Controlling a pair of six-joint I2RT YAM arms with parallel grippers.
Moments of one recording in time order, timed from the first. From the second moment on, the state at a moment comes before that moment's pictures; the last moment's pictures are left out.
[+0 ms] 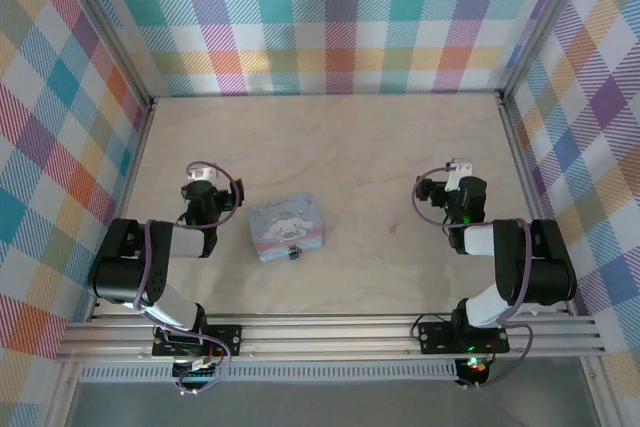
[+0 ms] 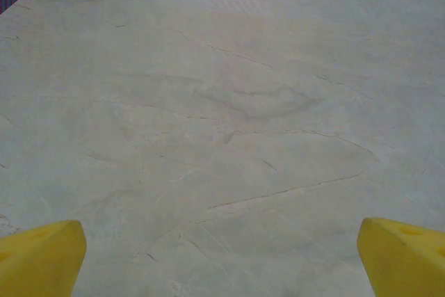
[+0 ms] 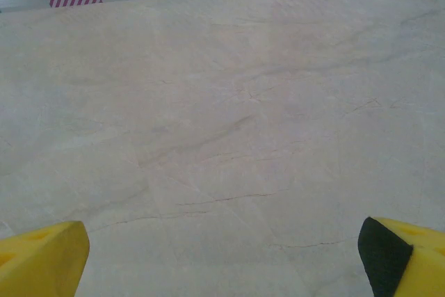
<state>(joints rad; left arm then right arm) -0.08 1.56 0.40 0.74 -0.18 -0.11 0.00 1.53 0.38 0.76 -0.08 0.07</state>
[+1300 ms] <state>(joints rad) -0.08 1.18 0.73 0.07 -0.13 -0.50 0.03 1.15 0.72 0.00 -0.09 0.31</state>
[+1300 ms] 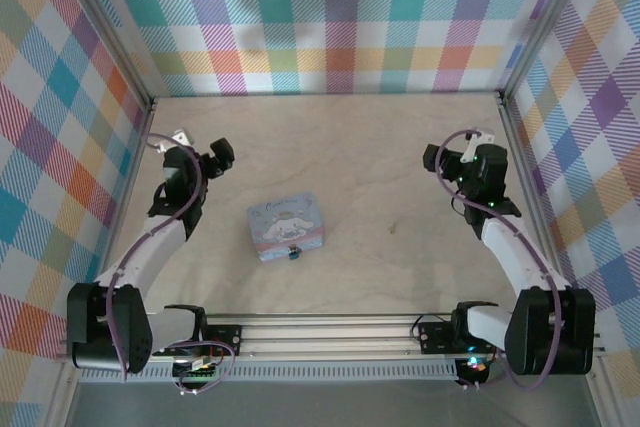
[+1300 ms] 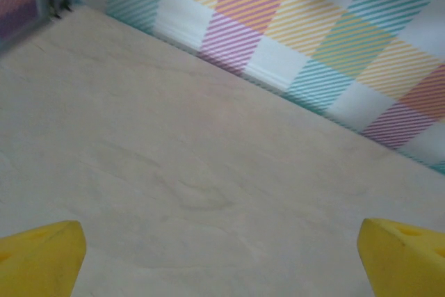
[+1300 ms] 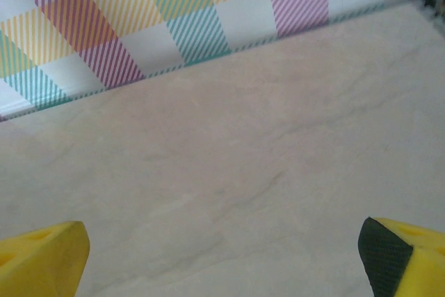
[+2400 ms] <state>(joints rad) -0.29 1.08 0.65 -0.55 0.27 -0.90 0.37 1.50 0.79 -0.53 -0.17 0.62</state>
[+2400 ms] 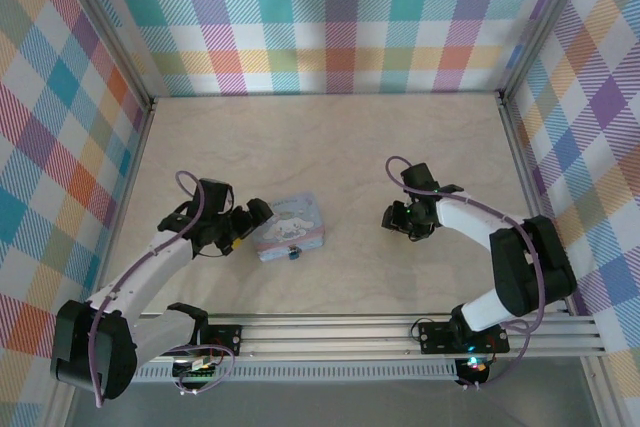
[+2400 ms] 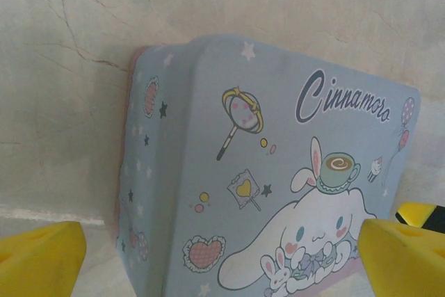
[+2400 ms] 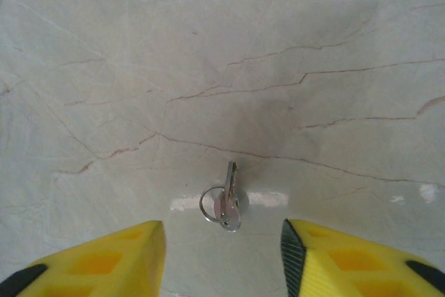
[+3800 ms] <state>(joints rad) -0.36 1.16 0.64 -0.44 0.31 -0.98 0.40 1.39 0.76 -0.47 -0.15 0.53</state>
